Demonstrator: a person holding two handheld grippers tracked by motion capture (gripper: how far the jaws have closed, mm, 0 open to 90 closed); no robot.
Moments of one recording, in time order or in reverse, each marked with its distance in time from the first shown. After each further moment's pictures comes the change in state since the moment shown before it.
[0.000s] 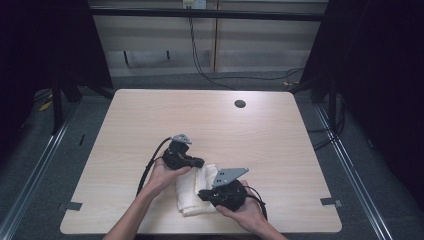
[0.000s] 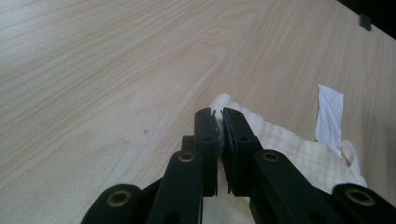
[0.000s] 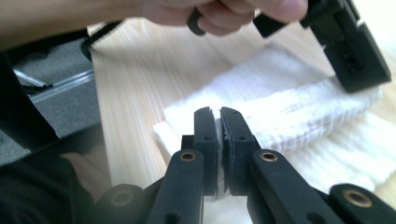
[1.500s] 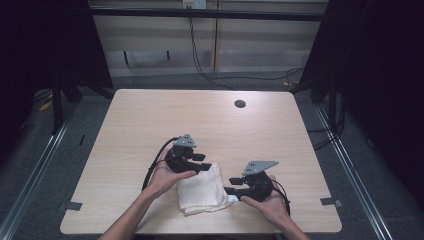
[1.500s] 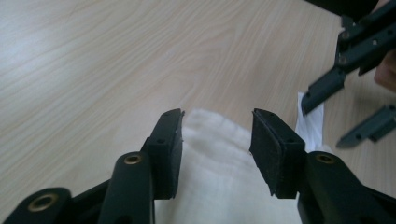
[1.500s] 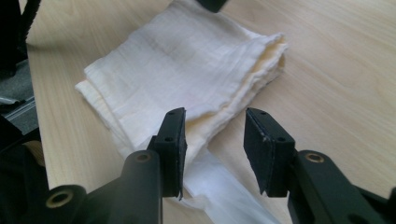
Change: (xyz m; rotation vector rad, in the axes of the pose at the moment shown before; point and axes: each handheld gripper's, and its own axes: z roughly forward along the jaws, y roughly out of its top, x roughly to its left) left arm -0.031 0.008 -0.015 -0.047 0.034 0.129; right arm -0.054 -0.043 -0.039 0.008 -0.096 0.145
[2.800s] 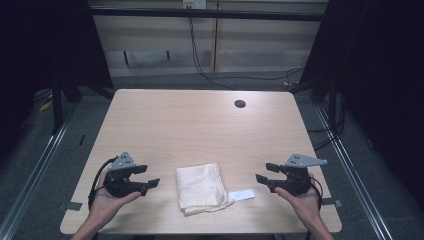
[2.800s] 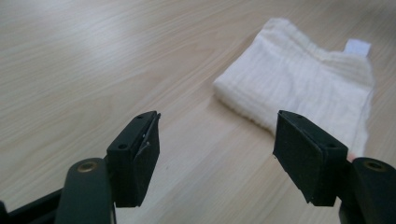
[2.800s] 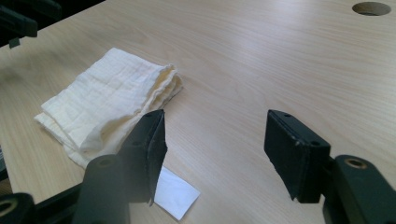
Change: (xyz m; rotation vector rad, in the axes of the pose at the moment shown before) left arm 0.002 -0.095 -0.124 -0.036 0.269 -0.097; right arm -0.039 -0.023 -0.081 -0.184 -0.177 0.108
